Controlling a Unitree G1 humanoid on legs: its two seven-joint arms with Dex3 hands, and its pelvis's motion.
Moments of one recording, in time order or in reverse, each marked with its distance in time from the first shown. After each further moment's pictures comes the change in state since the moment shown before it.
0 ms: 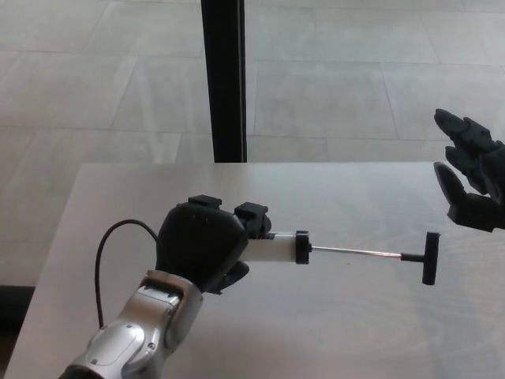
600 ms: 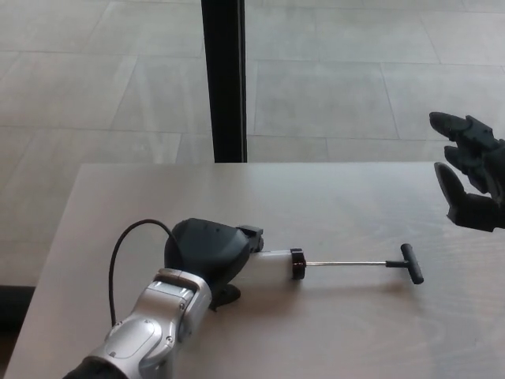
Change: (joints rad) left_arm -0.055 -0.021 -0.049 0.059 0.016 0.126 -0.258; right_arm -0.001 0.024 -0.027 0.000 0.001 0.002 0.000
